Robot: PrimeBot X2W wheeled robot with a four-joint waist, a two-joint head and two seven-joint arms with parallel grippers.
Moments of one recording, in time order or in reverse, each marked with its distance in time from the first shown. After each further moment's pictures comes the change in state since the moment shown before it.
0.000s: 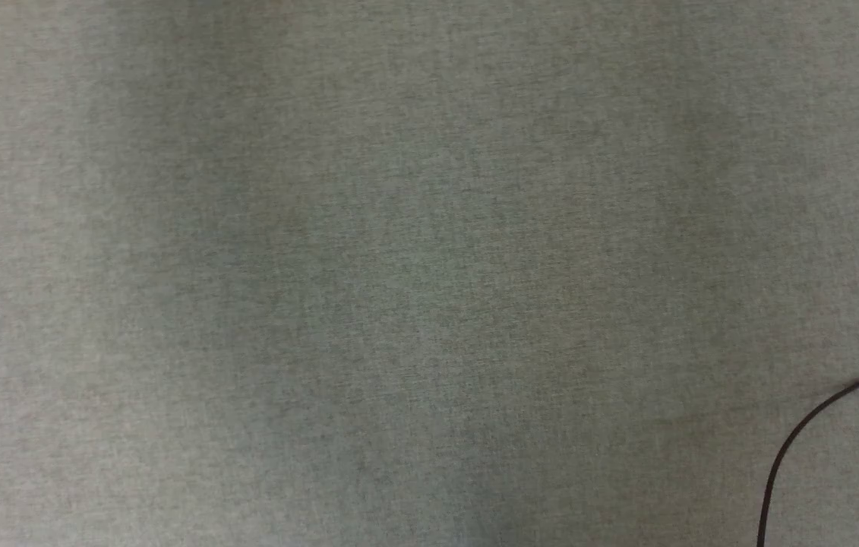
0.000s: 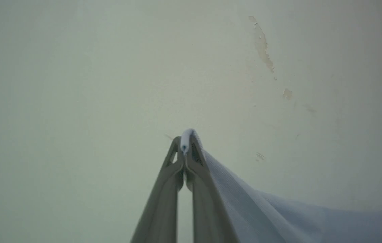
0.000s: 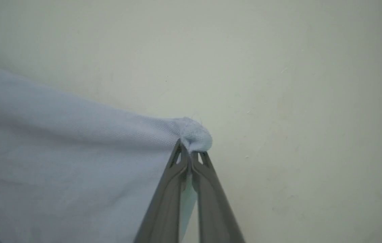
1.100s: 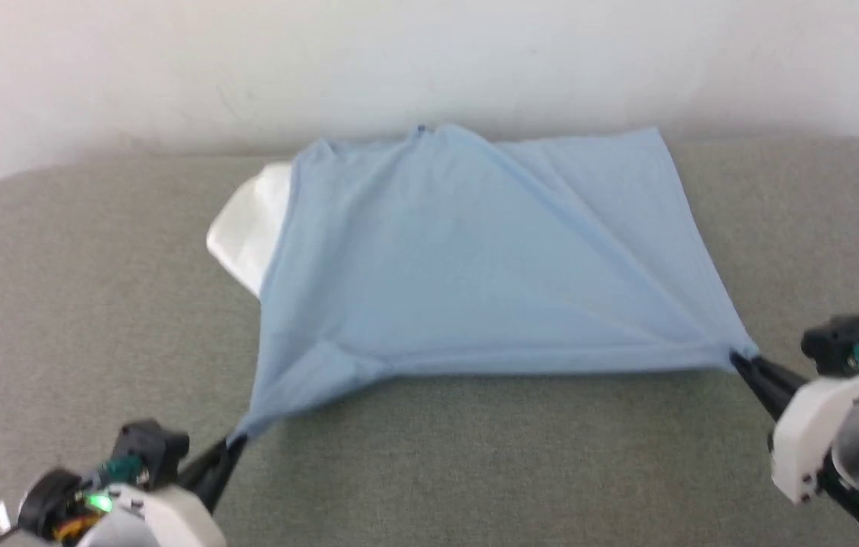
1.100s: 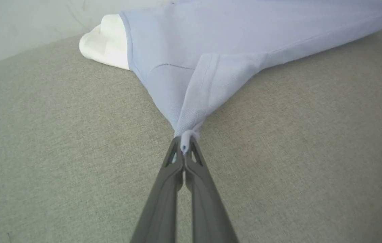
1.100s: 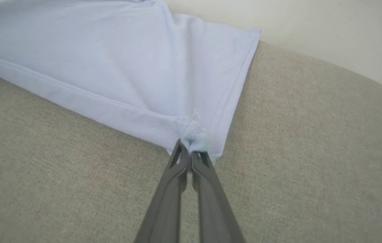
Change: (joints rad) left arm 1.718 0.229 -0.209 -0.679 -0.129 0.150 0.340; right arm 1.307 -0.230 0.249 -0.390 0.235 0.000 0.141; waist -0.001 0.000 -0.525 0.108
